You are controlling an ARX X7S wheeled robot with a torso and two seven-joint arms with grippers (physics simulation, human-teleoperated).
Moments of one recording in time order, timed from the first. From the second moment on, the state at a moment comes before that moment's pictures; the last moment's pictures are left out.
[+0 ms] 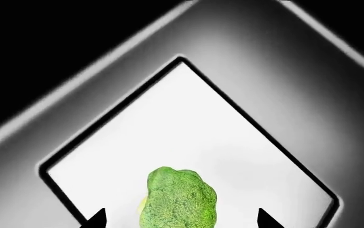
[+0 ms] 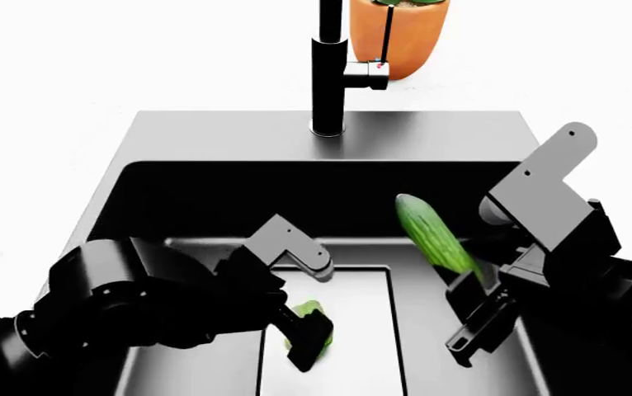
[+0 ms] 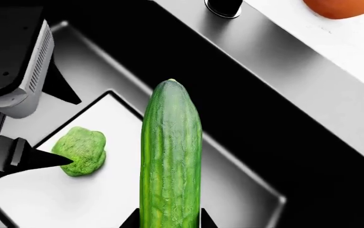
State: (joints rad) left arm -1.06 -0.49 0.92 0.03 -1.28 -1.14 -0.20; right arm 1.44 1.08 -0.91 -0.55 1.89 1.17 0.62
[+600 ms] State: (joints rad) left arm -1.00 -0.42 1.00 -0.11 -1.16 -1.03 -0.12; right arm 1.37 1.08 -0.92 -0.56 1.84 1.13 0.59
